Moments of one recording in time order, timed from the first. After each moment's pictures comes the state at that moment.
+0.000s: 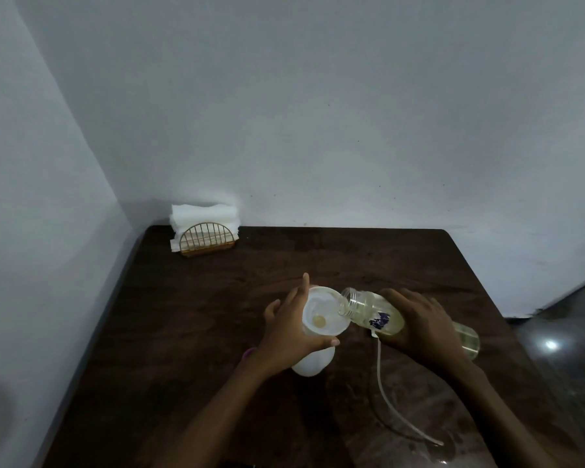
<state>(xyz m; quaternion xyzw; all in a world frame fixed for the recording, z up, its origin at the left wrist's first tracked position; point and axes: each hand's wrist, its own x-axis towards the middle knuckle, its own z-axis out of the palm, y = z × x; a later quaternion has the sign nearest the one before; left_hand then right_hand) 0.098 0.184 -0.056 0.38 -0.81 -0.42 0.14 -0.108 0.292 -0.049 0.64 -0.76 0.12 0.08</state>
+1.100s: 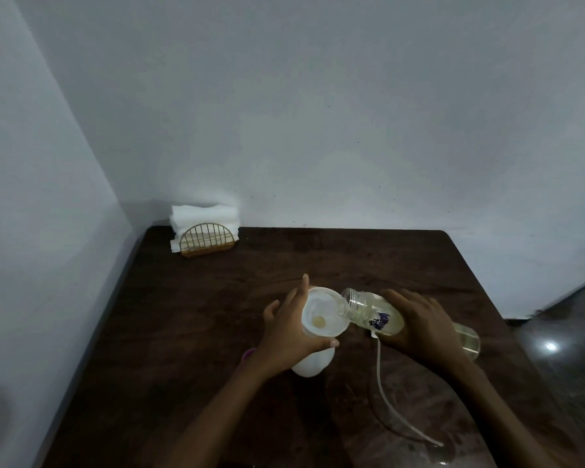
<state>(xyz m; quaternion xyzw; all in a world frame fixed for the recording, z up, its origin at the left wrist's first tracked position) 0.099 0.186 -0.054 0.38 -0.81 -0.42 0.14 -0.109 0.291 -0.048 0.64 -0.75 0.12 0.08</state>
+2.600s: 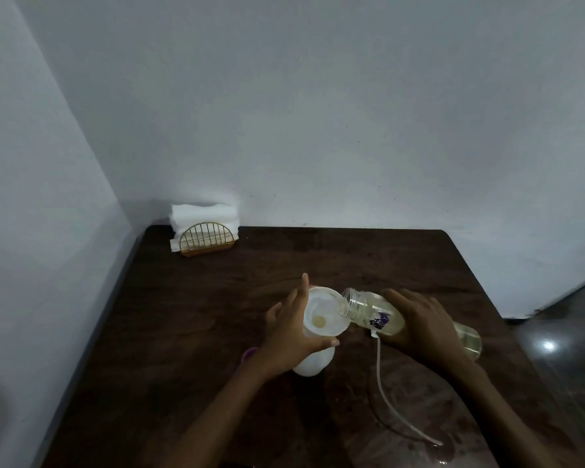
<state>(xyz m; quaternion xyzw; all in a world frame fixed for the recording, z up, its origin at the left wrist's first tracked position) 0.098 0.185 -0.064 0.37 -0.81 -0.43 0.14 -0.110 0.290 -0.049 0.64 -0.75 0.11 0.09</state>
